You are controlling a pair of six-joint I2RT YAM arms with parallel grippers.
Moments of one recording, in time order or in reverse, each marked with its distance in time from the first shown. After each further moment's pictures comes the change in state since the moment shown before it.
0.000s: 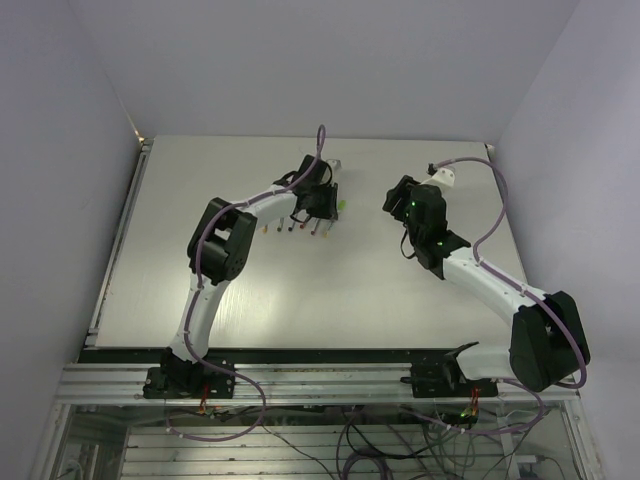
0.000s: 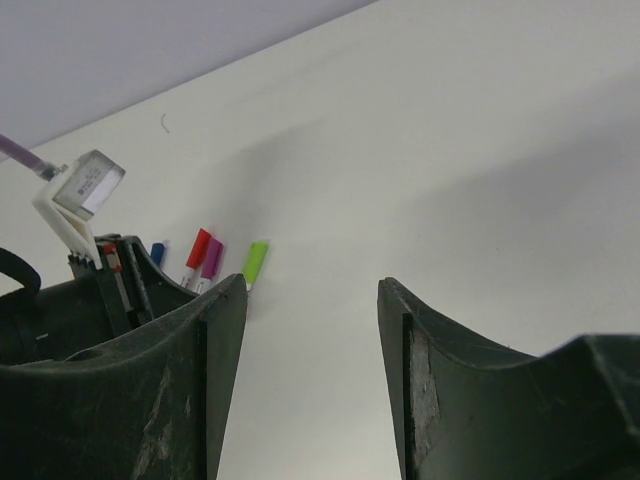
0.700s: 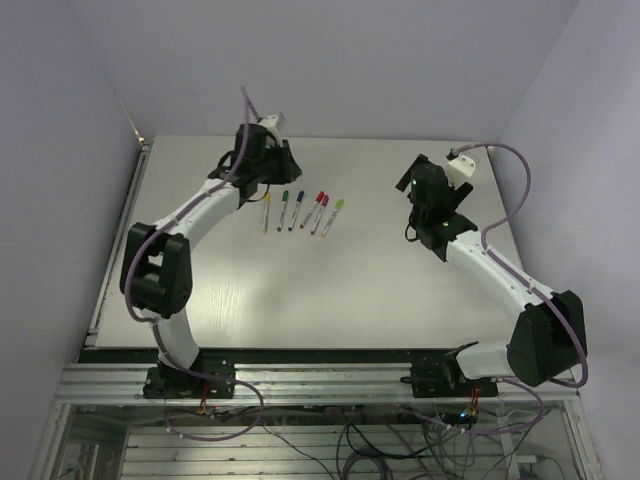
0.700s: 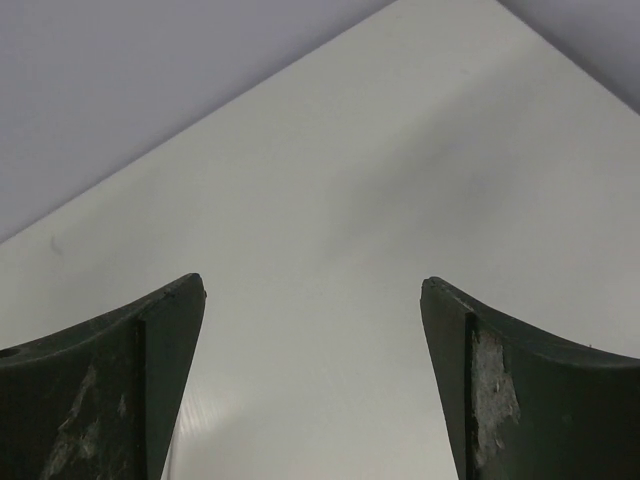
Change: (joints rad) left arm 0.154 -0.446 -0.243 0.141 0.000 -0.058; right arm -0.016 0.010 0.157 -0.198 0.309 0.029
